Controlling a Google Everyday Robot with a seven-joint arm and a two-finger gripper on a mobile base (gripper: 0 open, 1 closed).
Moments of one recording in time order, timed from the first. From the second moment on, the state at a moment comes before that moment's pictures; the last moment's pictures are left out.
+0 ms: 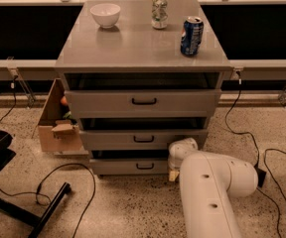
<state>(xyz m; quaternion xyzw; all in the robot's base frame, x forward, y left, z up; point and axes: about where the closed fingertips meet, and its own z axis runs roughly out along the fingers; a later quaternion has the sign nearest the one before) 0.731 -0.167 0.177 -0.68 0.72 -0.03 0.11</state>
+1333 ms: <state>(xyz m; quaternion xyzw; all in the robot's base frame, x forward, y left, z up) 0.671 -0.226 0.197 -0.64 0.77 -0.05 0.04</state>
